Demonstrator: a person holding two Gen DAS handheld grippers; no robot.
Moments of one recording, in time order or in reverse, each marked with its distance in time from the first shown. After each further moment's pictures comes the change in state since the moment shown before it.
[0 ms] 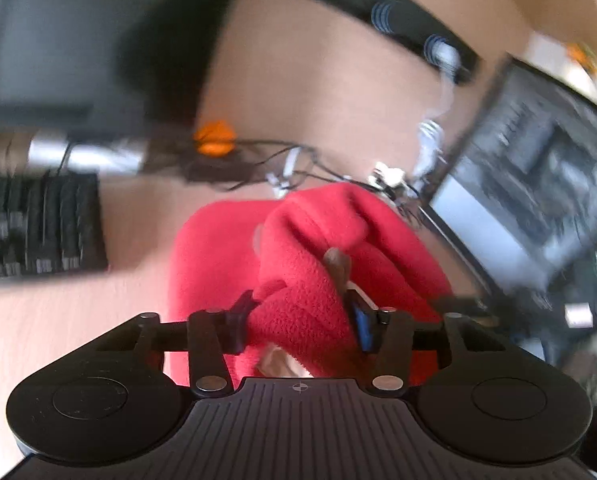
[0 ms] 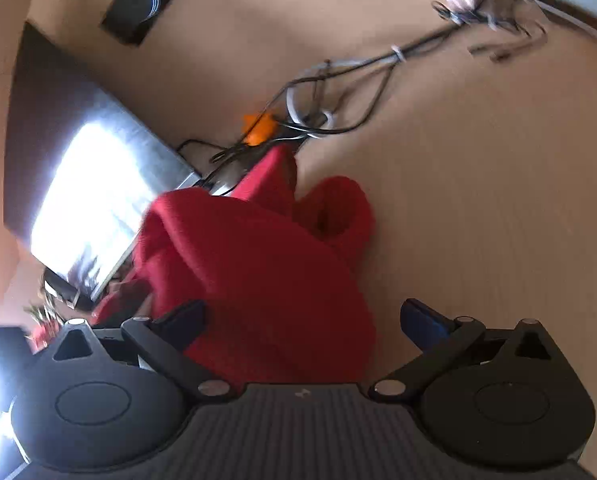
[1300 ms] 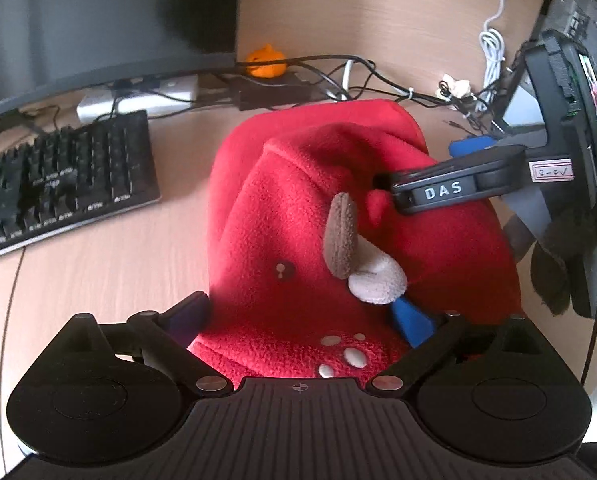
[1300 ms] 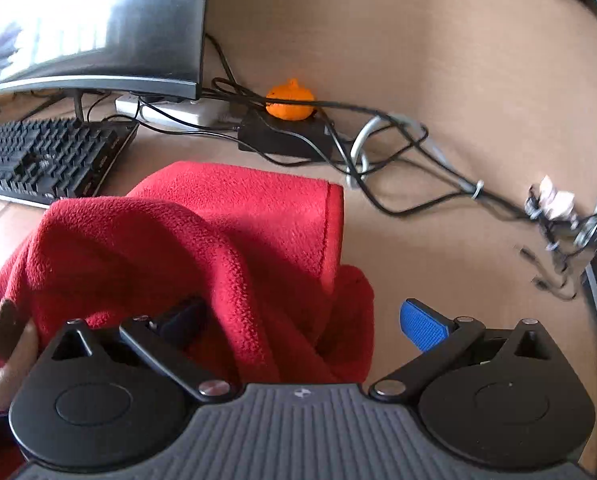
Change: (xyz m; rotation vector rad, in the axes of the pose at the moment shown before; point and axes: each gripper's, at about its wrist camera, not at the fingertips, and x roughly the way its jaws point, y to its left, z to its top) left arm 0.019 -0.011 -0.026 -0.007 0.225 0.261; right arm 0.110 0.107 0.015 -0.705 0.080 -0.472
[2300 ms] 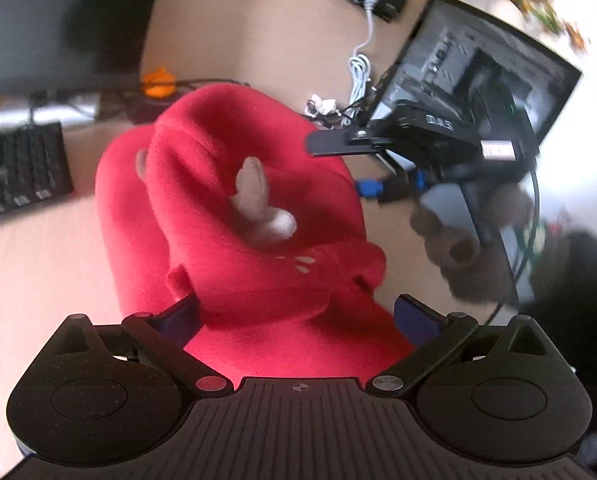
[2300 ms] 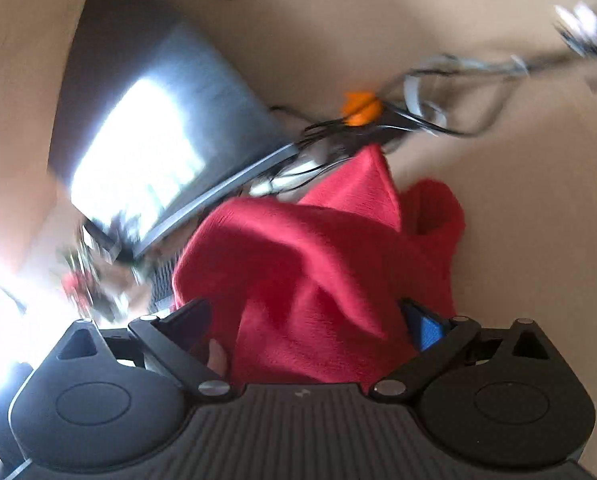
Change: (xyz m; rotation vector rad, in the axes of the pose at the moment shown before) left arm -0.083 0.006 -0.032 0.092 -0.087 -0.349; right arm -0.065 -0.034 -0.044 0.430 -0.071 0.561
